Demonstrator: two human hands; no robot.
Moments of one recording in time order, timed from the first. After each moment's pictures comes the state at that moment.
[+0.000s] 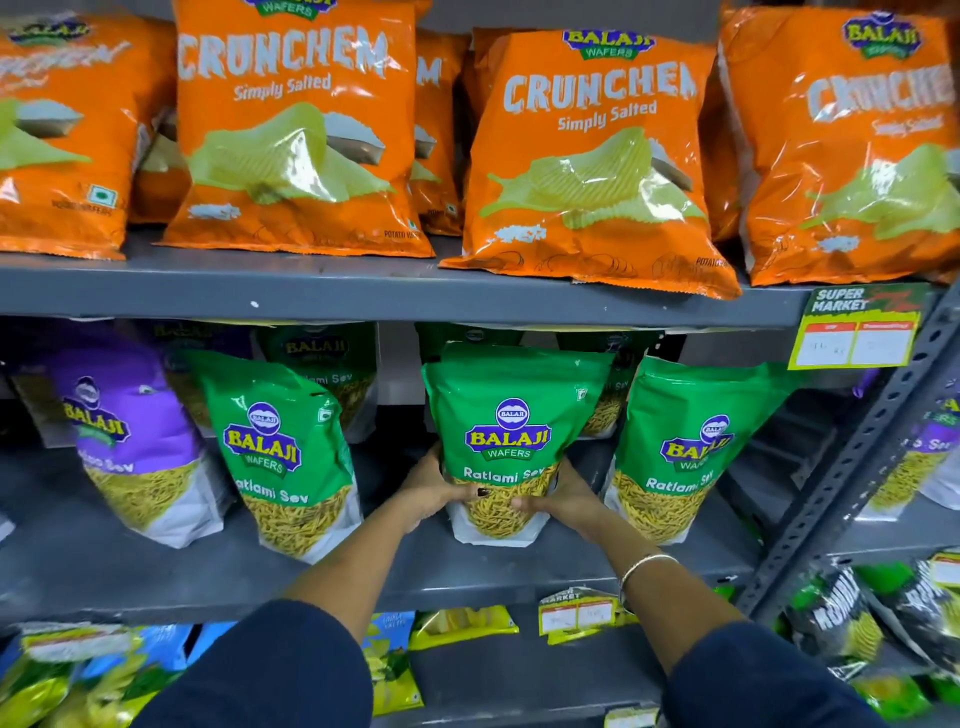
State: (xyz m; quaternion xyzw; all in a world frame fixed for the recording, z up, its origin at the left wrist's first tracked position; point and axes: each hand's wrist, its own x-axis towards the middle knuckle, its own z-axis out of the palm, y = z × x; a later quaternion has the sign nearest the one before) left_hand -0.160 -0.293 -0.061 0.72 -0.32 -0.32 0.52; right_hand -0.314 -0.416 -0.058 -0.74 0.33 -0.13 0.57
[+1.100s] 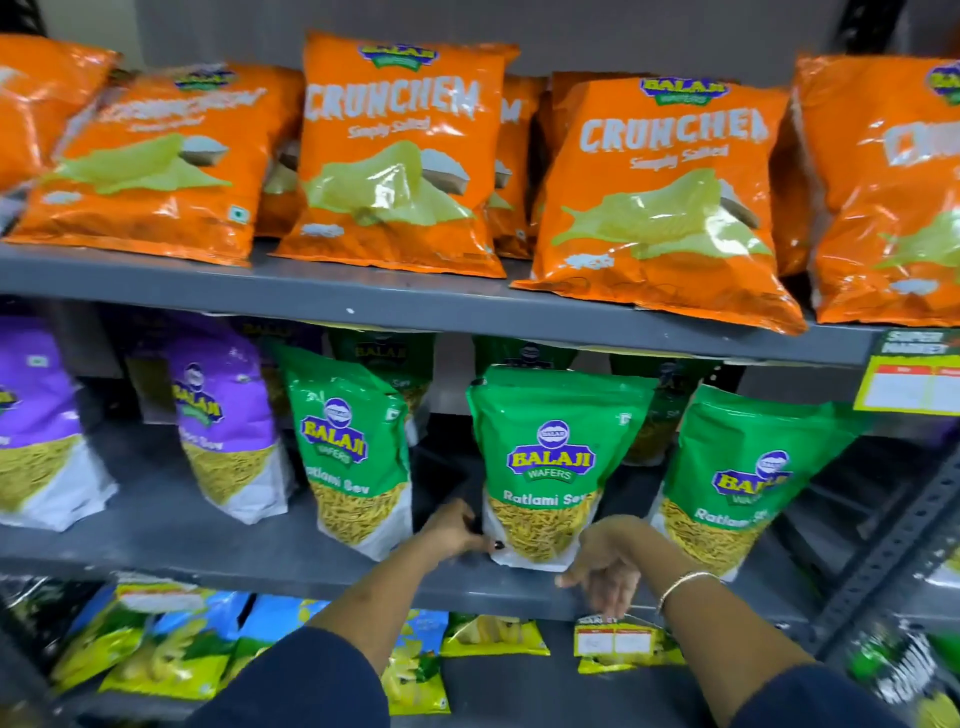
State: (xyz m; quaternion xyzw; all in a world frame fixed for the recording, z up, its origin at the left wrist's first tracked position) left_hand -0.163 -0.248 -0.080 0.83 -0.28 -0.34 0.33; right_hand -0.305 -0.400 -0.044 -0.74 0.41 0.39 0.38
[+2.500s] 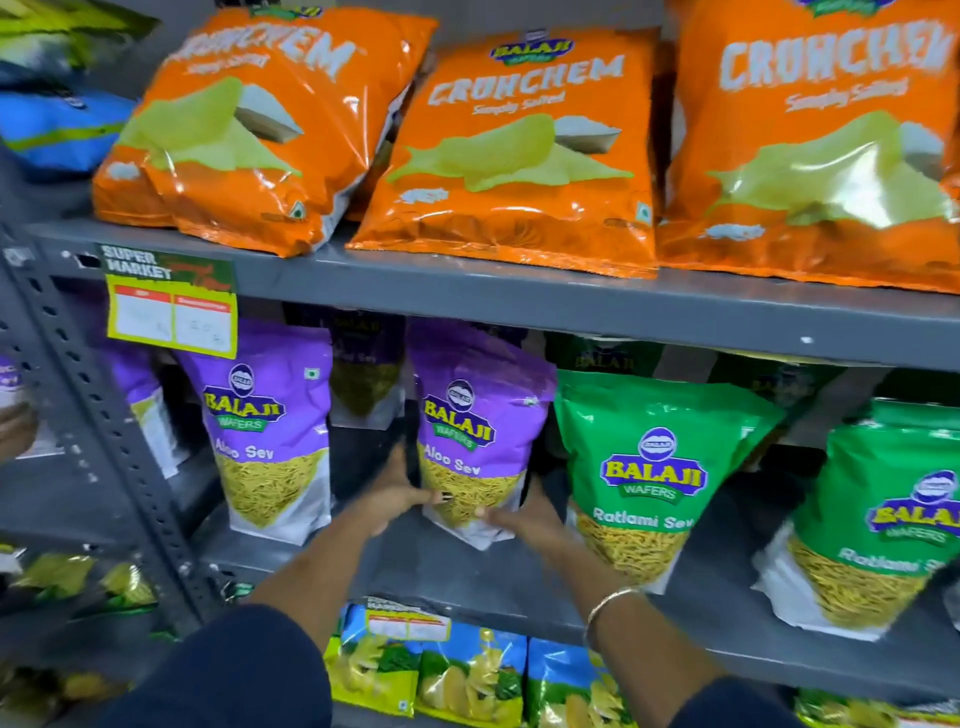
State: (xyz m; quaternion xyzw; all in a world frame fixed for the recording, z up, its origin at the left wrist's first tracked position) left_hand 0.121 -0.002 -0.086 0.75 -0.21 -0.25 0.58; right_hand -0.005 -0.149 -0.105 -0.74 0.24 -0.09 0.63
